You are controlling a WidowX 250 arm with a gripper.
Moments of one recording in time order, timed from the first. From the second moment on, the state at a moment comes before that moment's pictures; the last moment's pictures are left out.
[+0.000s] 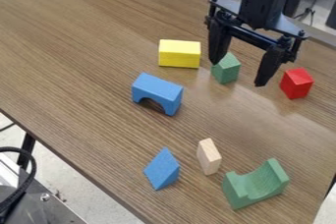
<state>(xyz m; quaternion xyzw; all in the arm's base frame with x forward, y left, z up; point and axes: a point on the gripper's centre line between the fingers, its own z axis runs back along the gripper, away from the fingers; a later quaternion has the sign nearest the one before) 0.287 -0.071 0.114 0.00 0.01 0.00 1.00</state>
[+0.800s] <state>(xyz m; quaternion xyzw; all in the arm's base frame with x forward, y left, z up) 0.320 -0.043 0.075 -0.01 0.11 0.00 0.99</state>
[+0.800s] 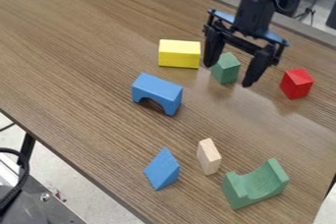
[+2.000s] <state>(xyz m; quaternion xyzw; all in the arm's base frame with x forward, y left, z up) 0.361 -0.034 0.049 -0.01 0.01 0.03 1.00</state>
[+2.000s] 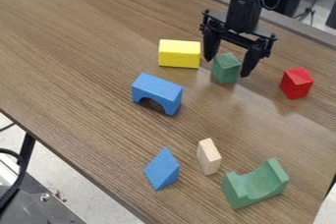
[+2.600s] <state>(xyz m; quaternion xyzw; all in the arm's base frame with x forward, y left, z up) 0.365 -0.021 0.029 -0.05 0.02 0.09 0.99</state>
